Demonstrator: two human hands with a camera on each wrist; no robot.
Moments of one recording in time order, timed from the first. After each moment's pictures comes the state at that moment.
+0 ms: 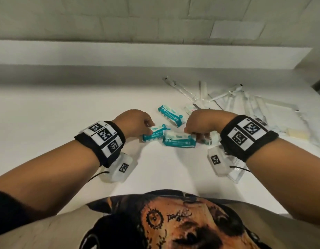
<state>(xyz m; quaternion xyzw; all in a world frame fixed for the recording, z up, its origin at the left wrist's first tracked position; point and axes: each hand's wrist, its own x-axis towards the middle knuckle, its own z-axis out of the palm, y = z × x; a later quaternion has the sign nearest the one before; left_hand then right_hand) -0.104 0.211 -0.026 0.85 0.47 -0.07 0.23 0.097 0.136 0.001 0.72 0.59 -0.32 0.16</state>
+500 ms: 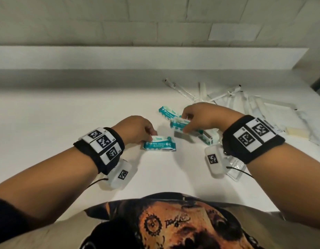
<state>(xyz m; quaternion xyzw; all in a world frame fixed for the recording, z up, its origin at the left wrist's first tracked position) -0.111 0.191 -0.023 0.81 0.48 -0.05 0.32 0.093 0.122 0.025 0.72 0.64 -0.26 0.02</state>
